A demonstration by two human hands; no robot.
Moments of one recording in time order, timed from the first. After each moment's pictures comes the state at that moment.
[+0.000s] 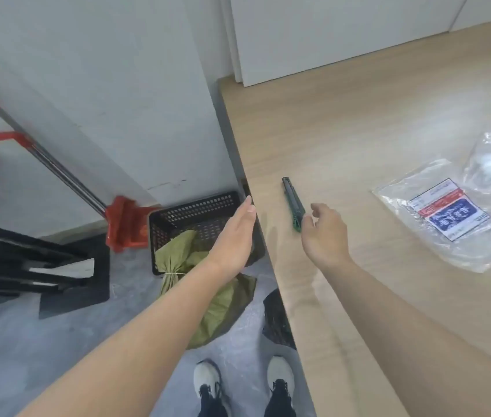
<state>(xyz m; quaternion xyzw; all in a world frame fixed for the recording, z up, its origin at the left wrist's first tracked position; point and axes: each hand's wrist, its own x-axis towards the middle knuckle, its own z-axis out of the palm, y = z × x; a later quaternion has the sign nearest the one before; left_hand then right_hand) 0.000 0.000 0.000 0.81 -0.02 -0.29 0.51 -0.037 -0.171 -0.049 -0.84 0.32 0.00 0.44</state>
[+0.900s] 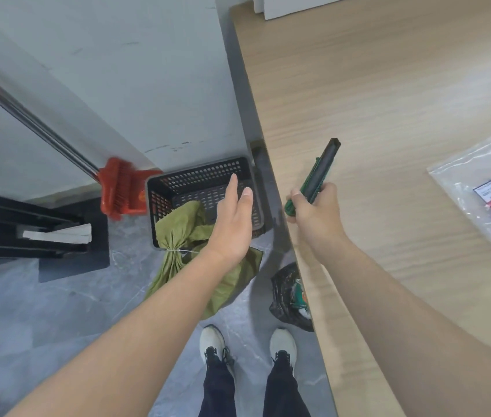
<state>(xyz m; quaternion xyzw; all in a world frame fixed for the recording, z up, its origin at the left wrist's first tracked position) 0.052 0.031 -0.098 0.80 0.08 -0.27 0.53 0.025 -0.120 -0.105 -0.67 0.38 0.01 0.64</state>
